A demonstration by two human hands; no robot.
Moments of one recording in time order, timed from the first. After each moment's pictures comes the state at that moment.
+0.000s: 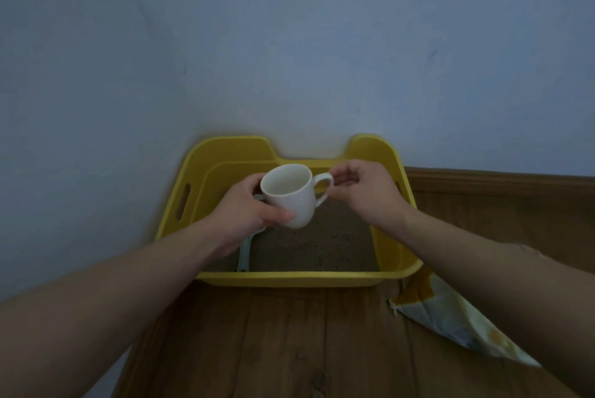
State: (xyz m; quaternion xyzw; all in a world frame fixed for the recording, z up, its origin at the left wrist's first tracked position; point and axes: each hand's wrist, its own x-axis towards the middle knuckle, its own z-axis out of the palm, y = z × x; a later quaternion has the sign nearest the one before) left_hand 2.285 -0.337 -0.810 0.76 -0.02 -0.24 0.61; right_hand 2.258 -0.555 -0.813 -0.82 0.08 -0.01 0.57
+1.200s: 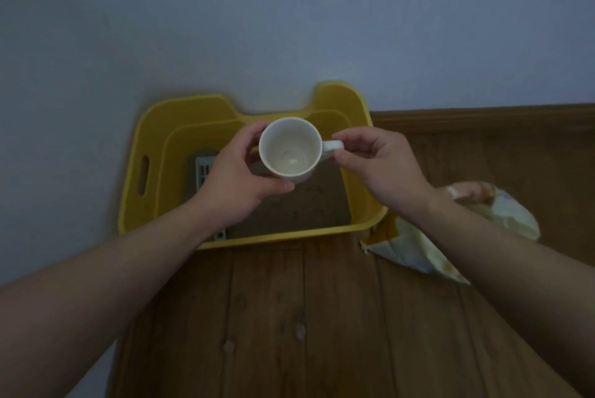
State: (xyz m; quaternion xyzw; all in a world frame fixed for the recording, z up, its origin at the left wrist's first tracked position) left_hand 2.268 -0.379 -0.795 0.82 -0.15 -0.15 0.53; right_hand 2.207 -0.595 -0.797 -0.77 0.11 -0.06 0.63
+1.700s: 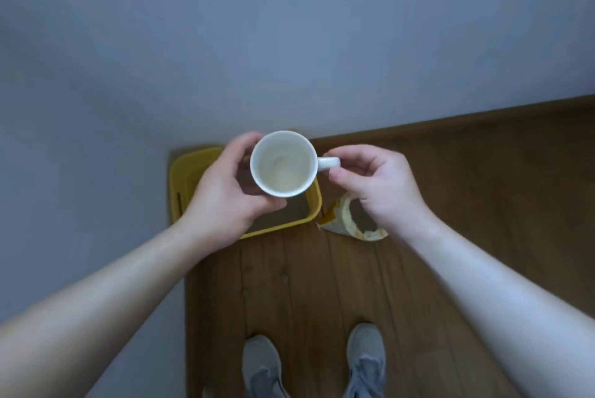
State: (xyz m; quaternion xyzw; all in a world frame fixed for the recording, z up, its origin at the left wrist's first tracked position) left_hand 2.197 -0.422 -0.478 0.82 -0.18 -0.20 0.50; right_hand 2.104 -0.628 -0.488 -0.70 0.23 -0.06 0.68
